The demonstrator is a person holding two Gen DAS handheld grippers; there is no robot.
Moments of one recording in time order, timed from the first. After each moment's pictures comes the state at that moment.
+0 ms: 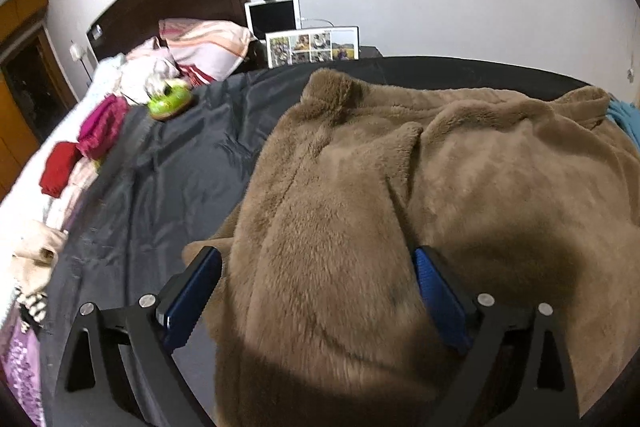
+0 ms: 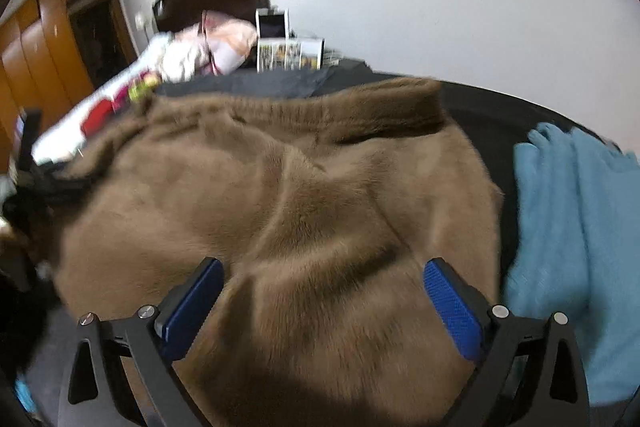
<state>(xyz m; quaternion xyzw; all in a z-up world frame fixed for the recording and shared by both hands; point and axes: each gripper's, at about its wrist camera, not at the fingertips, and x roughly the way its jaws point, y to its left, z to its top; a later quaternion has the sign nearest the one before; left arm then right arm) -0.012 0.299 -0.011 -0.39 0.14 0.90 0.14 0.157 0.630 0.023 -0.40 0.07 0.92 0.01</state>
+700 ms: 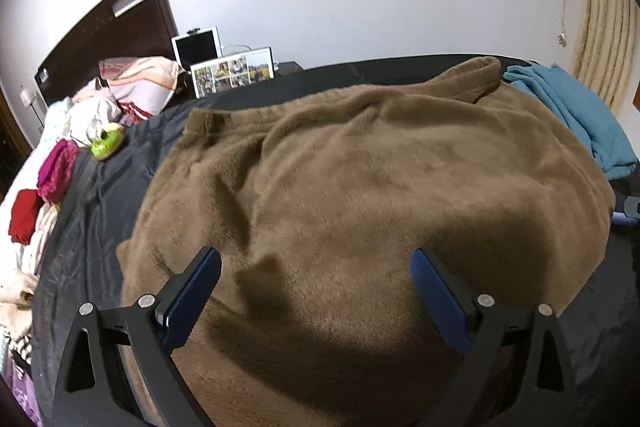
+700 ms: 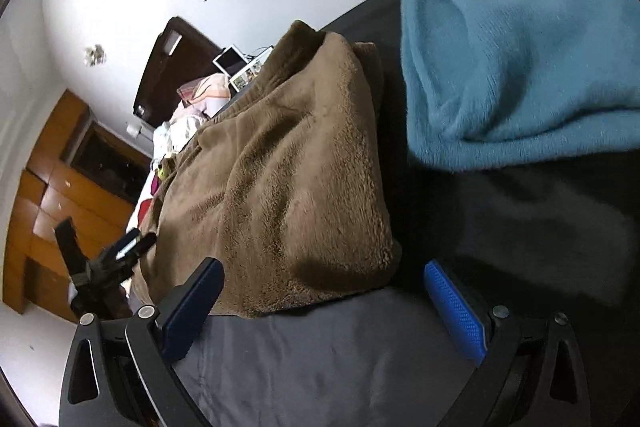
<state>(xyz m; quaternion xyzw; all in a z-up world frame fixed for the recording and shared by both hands) 0.058 0.348 0.007 -0.37 0.17 0.87 0.26 0.256 0.683 -0.014 -0.39 0.36 0.85 0.01</state>
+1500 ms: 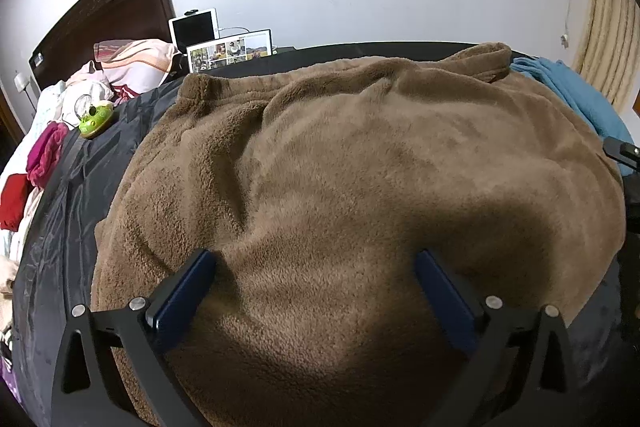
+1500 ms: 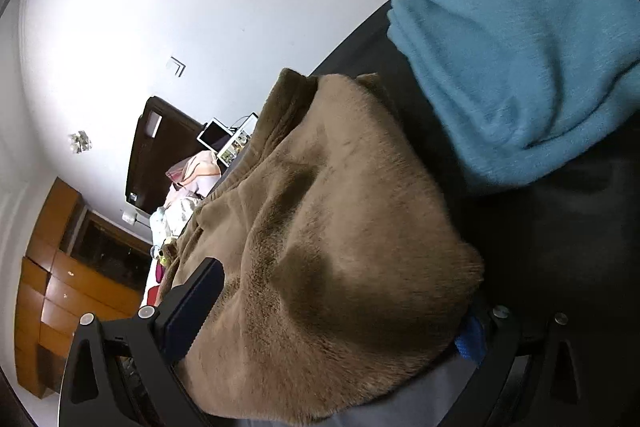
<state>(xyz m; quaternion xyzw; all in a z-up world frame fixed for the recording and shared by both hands) 0.047 0.341 -0.021 -0.39 0.16 0.87 0.27 0.212 0.650 -0.018 -0.29 0.43 0.85 0.08</state>
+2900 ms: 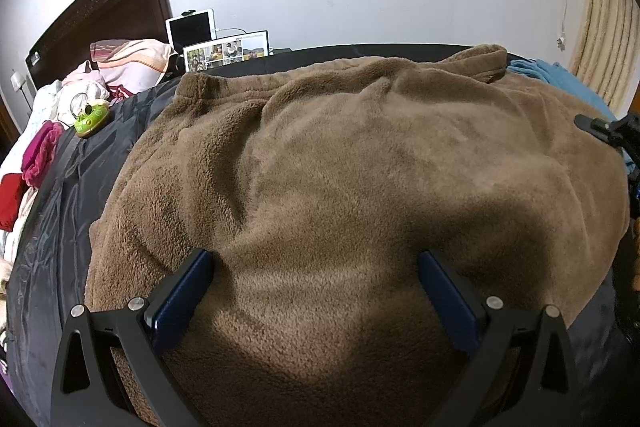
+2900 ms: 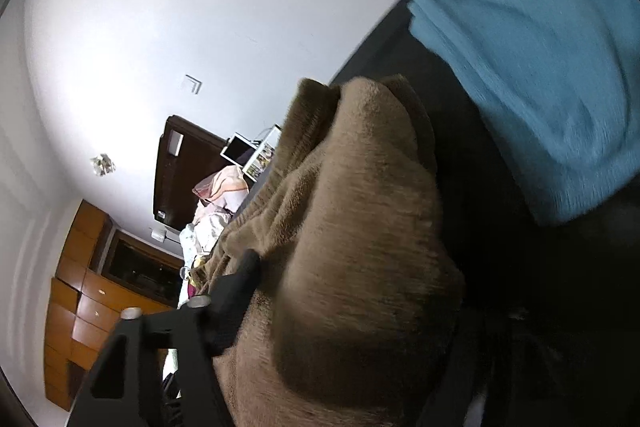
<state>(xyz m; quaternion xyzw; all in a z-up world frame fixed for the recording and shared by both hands) 0.044 0.337 -0.023 -0.39 0.15 0.86 0.28 0.185 0.669 -0.018 -0.25 0.47 0.84 0.05</state>
